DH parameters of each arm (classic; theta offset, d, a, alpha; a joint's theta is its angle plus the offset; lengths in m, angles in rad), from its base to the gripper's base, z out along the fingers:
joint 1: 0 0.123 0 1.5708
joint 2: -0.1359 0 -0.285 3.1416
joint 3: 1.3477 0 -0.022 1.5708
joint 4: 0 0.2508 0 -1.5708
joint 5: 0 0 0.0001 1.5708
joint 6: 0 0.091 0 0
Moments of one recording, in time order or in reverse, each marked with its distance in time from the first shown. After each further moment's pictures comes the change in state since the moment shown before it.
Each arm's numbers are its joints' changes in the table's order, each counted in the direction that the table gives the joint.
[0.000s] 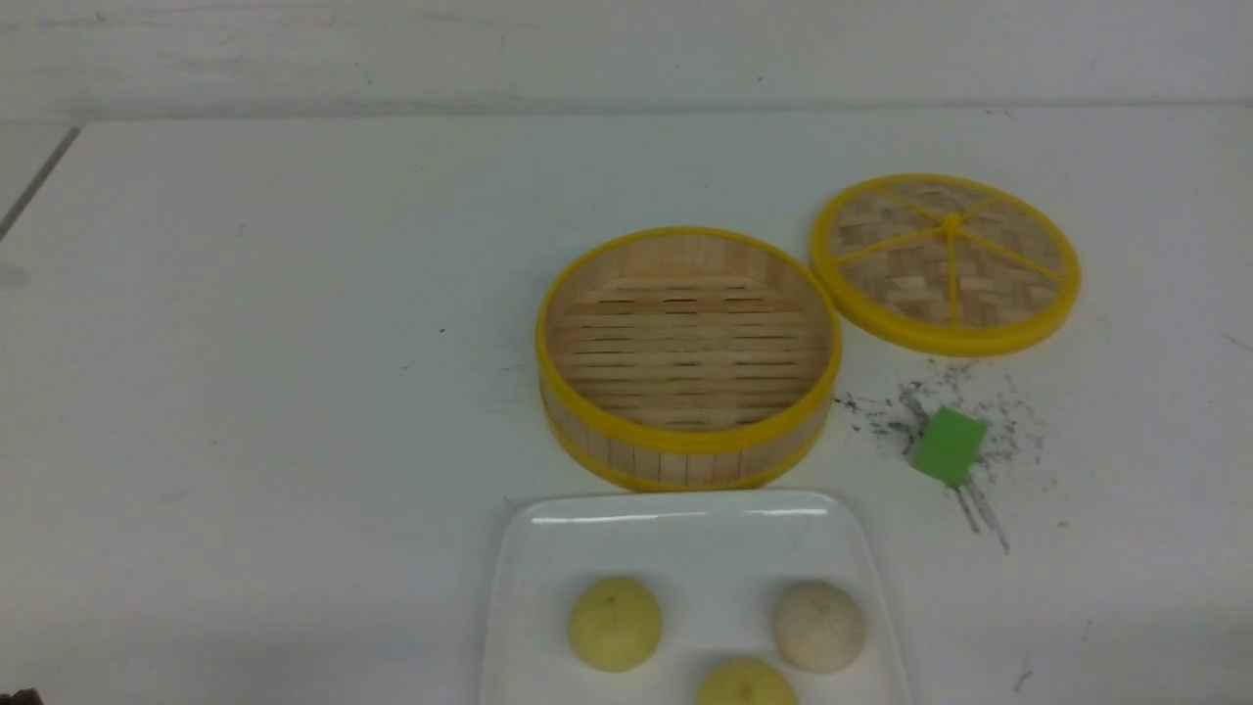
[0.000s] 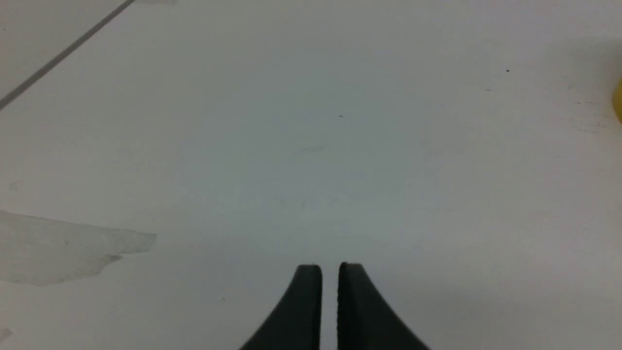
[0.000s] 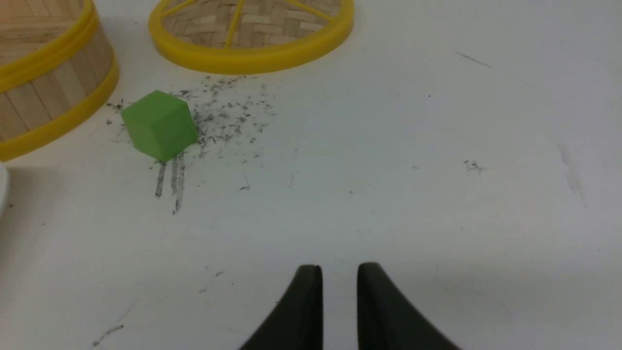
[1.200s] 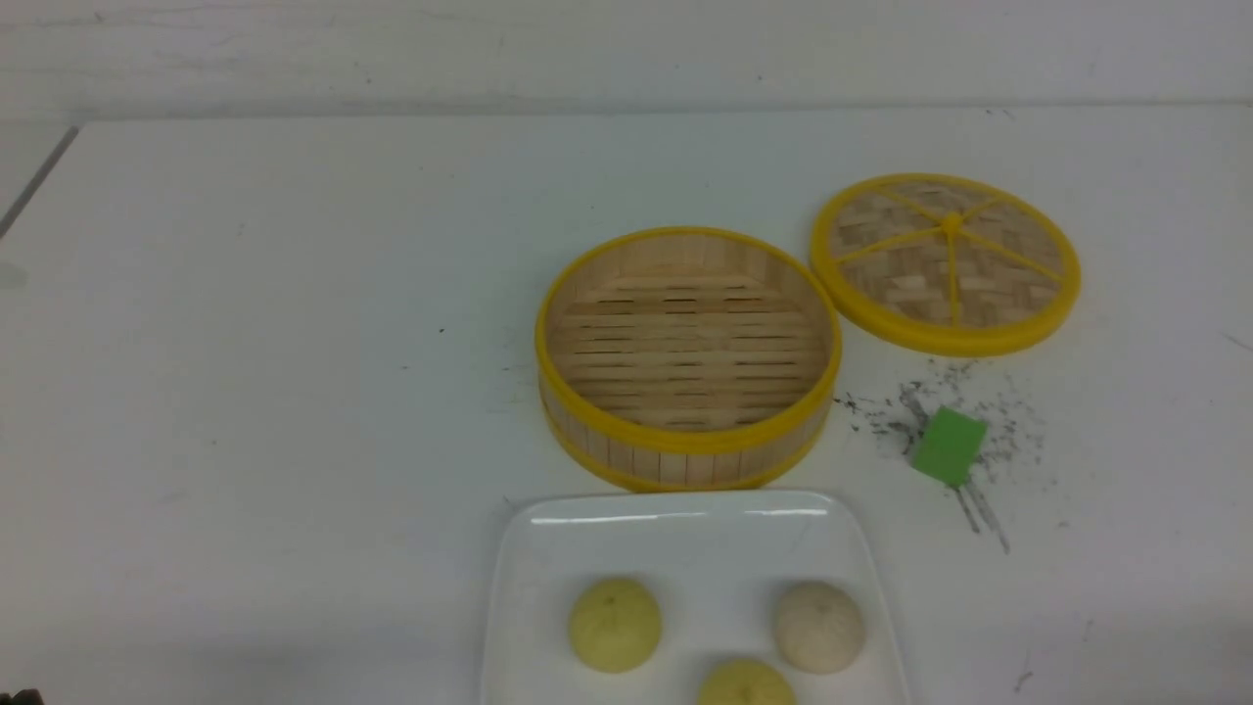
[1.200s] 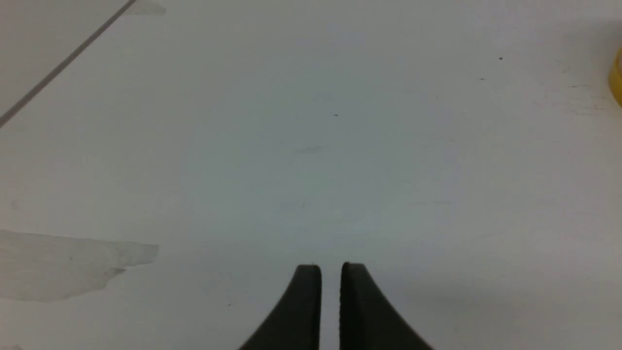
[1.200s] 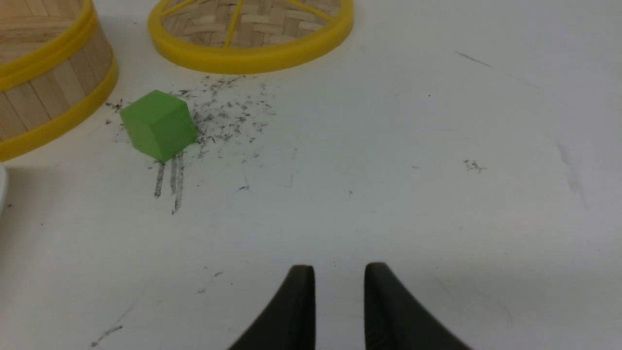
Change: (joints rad) right arm 0.000 0.000 0.000 0.000 0.000 0.000; left arm -0.015 0.000 -0.001 0.054 0.005 -0.002
